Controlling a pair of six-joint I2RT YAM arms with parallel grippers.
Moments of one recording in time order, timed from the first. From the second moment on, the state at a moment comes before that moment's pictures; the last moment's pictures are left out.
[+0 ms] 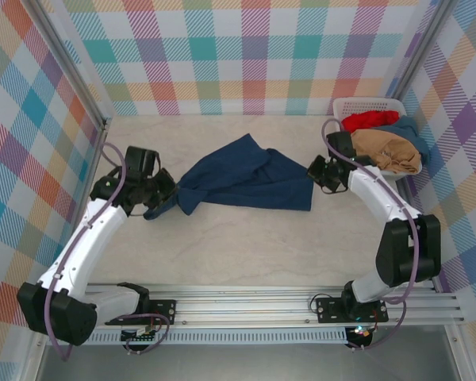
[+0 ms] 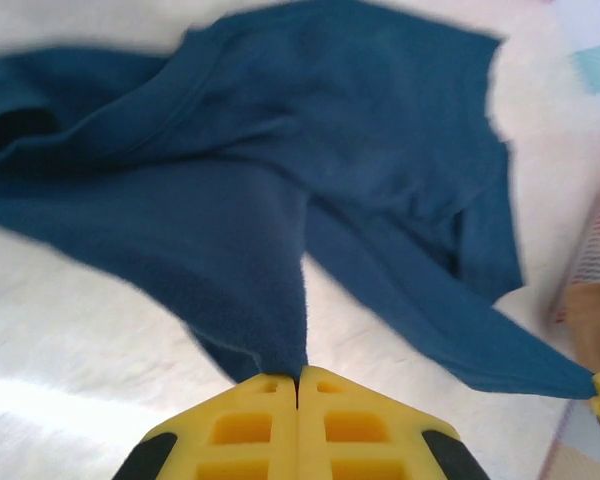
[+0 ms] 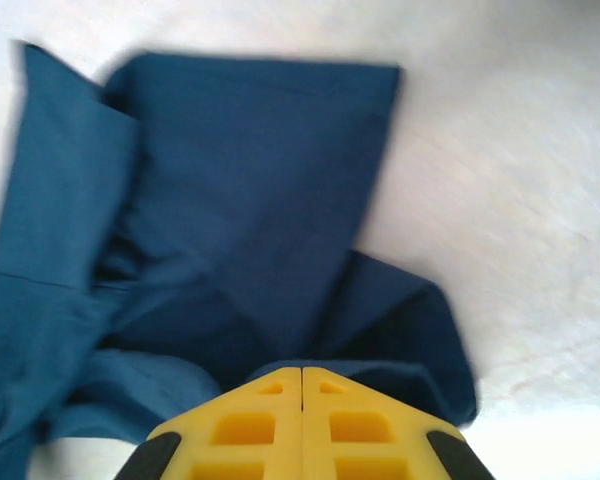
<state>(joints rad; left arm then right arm) -0.28 1.19 1.21 -0.91 0.11 -0.96 0.19 1.52 1.21 -0.65 -0.15 0.74</state>
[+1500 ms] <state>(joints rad) -0.06 1.86 2.51 -0.66 -0.02 -0.88 0.17 1.81 2.31 -0.58 -0.25 0.73</state>
